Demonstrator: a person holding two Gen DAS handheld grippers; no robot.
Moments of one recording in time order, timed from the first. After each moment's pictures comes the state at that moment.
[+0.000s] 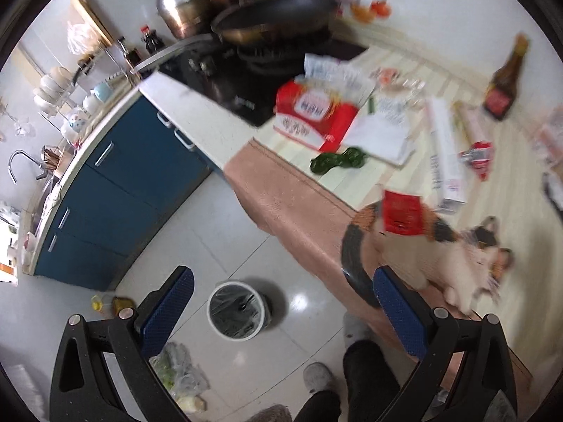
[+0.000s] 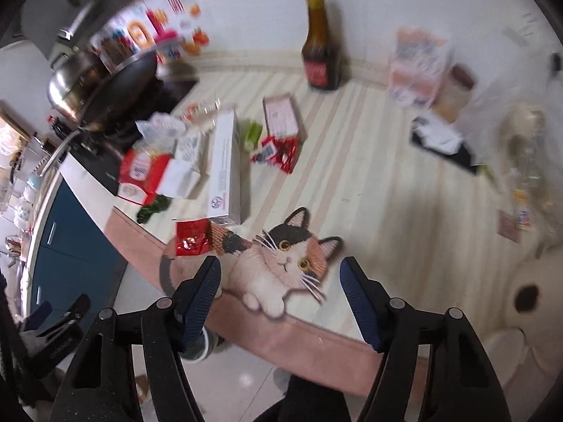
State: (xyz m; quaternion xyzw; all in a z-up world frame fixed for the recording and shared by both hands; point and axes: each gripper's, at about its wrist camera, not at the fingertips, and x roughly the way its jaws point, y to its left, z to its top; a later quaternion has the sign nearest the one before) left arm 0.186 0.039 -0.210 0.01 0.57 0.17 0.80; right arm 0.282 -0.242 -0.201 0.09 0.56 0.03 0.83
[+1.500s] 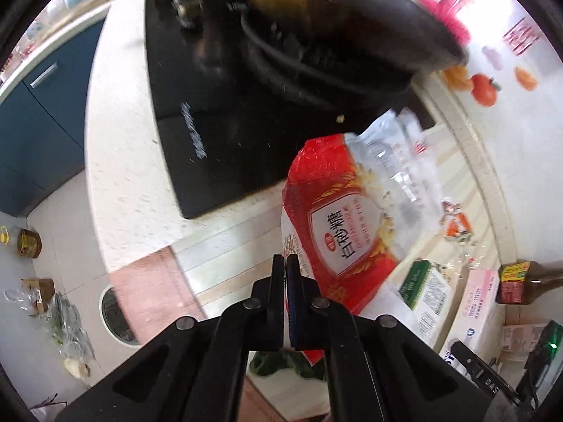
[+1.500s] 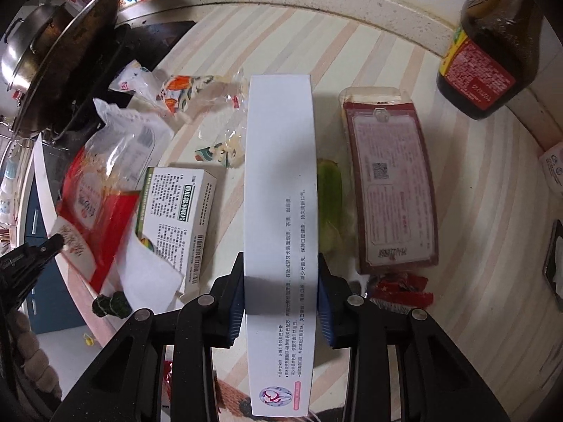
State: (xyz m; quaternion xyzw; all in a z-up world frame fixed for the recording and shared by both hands) left arm 0.364 0.171 -0.276 -0.26 0.55 0.16 0.78; right arm 0.524 -0.121 -0.366 0.04 0.66 0.08 0.75
